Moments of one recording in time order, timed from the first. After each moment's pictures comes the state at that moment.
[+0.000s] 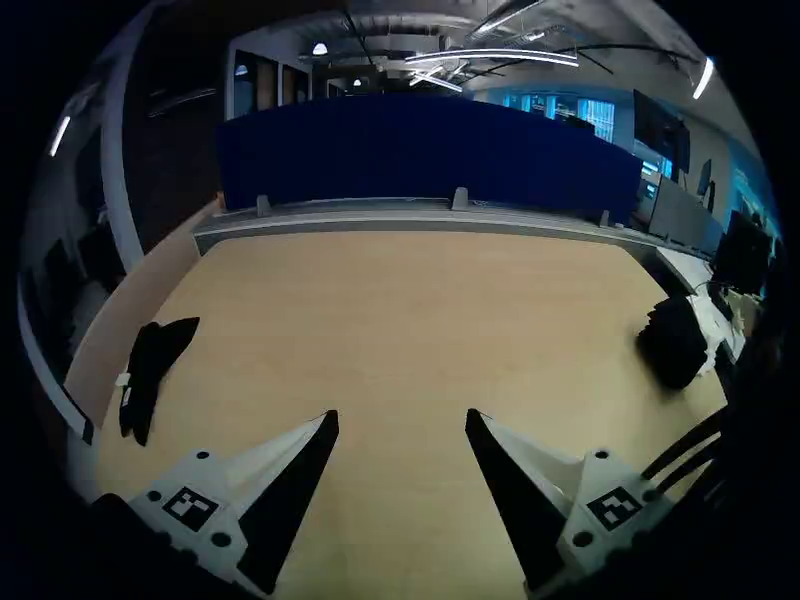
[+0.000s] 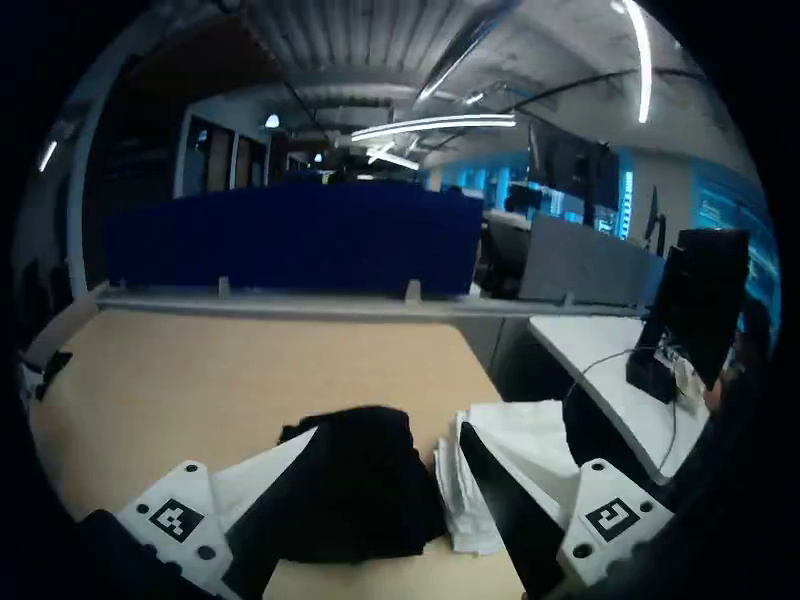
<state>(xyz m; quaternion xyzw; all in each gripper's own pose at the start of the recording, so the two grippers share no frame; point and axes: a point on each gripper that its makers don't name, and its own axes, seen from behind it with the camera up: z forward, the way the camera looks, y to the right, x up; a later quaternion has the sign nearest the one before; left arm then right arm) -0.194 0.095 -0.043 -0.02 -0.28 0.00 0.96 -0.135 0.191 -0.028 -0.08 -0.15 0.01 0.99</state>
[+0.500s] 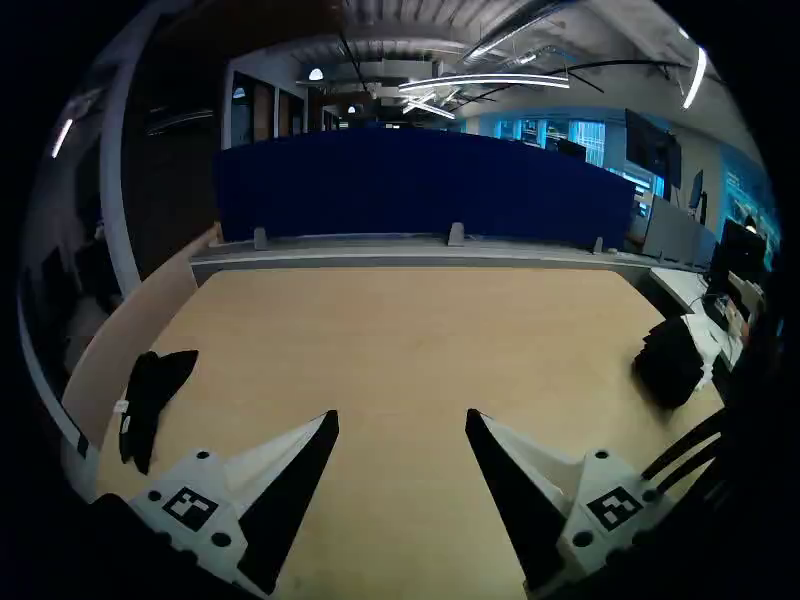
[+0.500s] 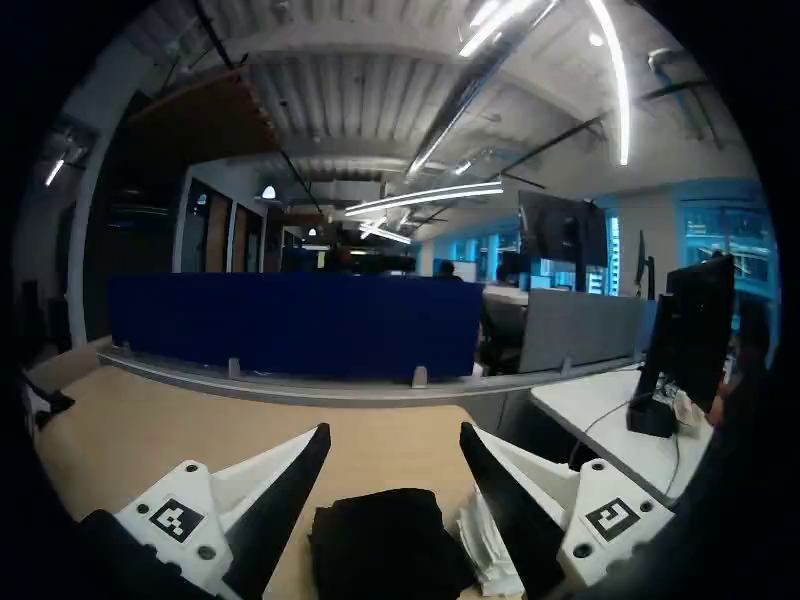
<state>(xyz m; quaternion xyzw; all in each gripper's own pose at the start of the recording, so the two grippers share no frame) -0.166 0.090 -0.018 -0.03 -0.22 -0.01 0.98 -0.070 0.142 -0.021 -0.09 -0.04 0.00 1.00</state>
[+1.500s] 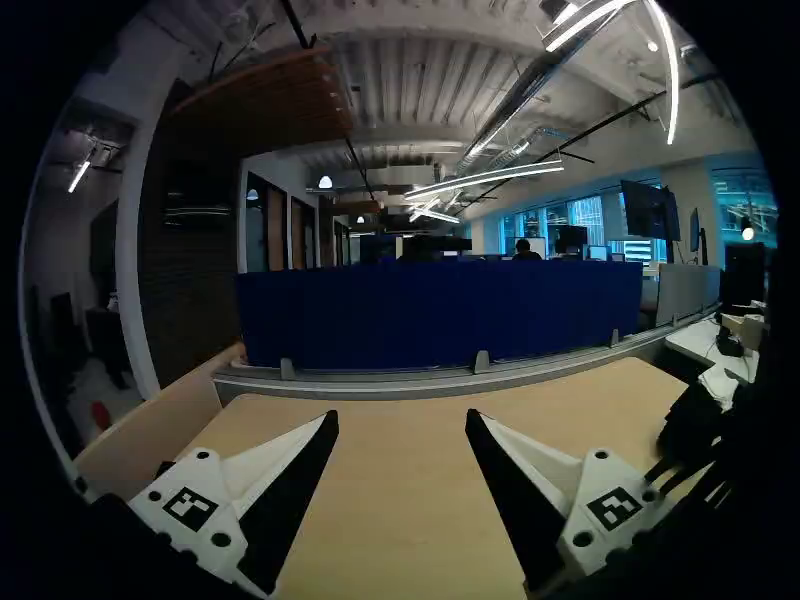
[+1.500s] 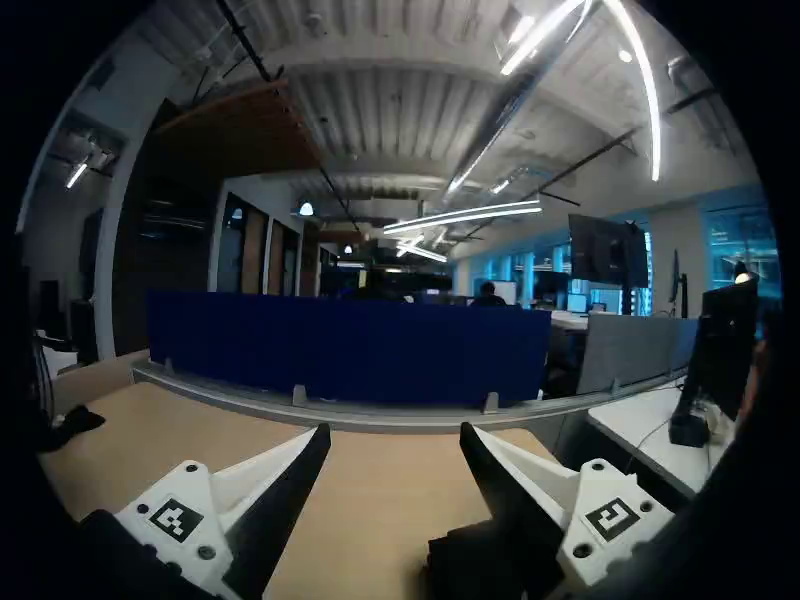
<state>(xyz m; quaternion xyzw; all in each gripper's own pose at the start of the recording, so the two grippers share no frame) -0.052 0.059 0.029 -0.01 -0.02 0.02 1.00 -0.035 -0.014 0.009 -0.03 -0.01 0.01 1.00</state>
